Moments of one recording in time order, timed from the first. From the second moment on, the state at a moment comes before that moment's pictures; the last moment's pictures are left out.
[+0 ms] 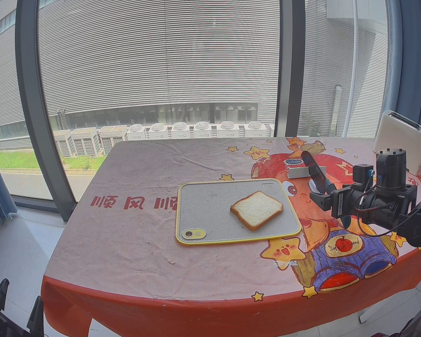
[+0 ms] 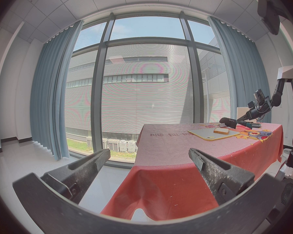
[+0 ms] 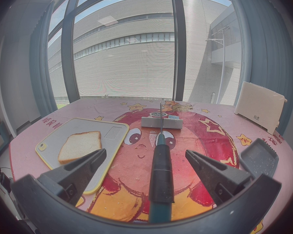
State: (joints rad) left arm 0.00 0.02 -0.02 0.00 0.01 -0.01; right arm 0.33 1.70 -0.63 -0.60 -0.10 0.08
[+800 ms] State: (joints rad) left arm 0.00 0.02 -0.02 0.00 0.01 -0.01; right arm 0.30 1.76 -0.64 -0.61 -0.11 0.08
